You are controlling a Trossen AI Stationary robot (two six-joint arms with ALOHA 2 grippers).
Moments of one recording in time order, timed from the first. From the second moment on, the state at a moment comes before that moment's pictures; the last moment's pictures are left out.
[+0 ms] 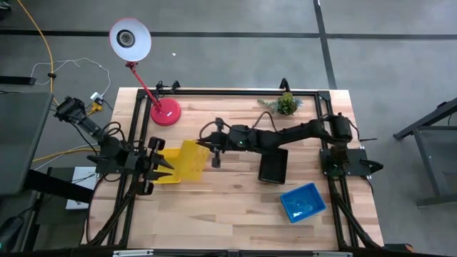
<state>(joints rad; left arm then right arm) -0.53 0.60 0.26 0.64 -0.35 0.37 0.02 1.94 1.30 0.49 0.09 -0.16</state>
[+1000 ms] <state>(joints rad) -0.54 0.60 0.26 0.71 -0.42 0.35 -0.10 2.22 1.67 0.36 -0.05 -0.16</state>
